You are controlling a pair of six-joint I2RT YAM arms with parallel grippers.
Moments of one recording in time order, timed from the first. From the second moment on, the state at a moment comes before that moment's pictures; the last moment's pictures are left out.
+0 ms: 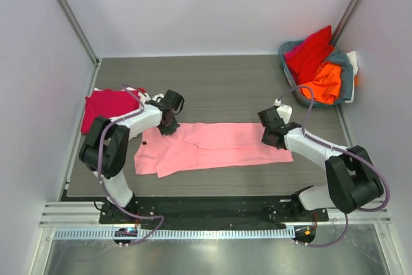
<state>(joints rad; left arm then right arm) -0.45 1.73 1.08 -0.57 -0.30 -0.89 0.41 1.35 0.69 -0.40 0.43 0.65</state>
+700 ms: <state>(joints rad) -0.44 2.25 1.80 -0.75 -0.29 -0.78 0.49 1.23 0.54 -0.35 0.18 0.75</state>
